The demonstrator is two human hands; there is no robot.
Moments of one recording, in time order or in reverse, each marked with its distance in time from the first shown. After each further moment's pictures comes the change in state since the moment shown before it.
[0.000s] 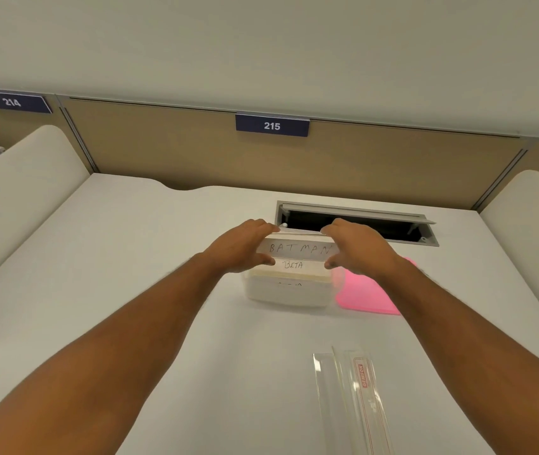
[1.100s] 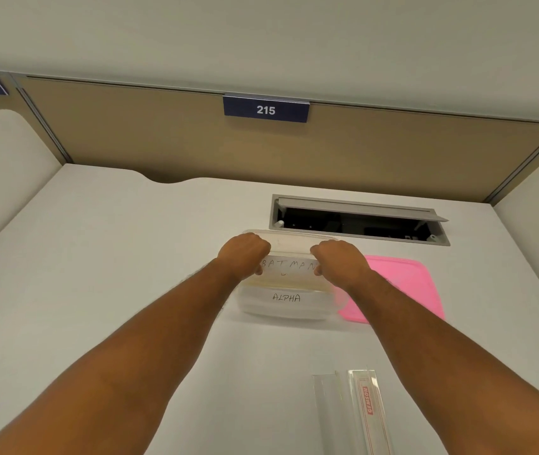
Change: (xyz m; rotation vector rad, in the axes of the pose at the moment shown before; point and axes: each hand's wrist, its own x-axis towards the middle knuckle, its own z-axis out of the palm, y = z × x) left_hand 0.056 -0.016 0.048 0.319 -0.284 -0.111; right_hand 0.069 0.012 0.082 -0.155 -0.180 0.035
